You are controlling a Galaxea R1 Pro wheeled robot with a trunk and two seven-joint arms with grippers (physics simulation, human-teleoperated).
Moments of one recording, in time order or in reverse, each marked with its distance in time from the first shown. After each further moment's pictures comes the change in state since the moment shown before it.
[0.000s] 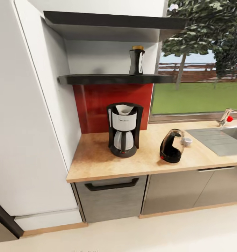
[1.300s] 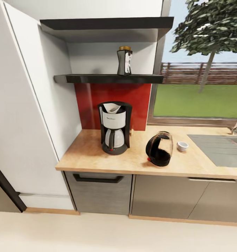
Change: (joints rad) left arm -0.002 -0.022 -0.004 -0.048 -0.006 0.001 0.000; right arm 0.000 -0.019 0.002 0.001 0.005 0.004 0.011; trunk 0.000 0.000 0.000
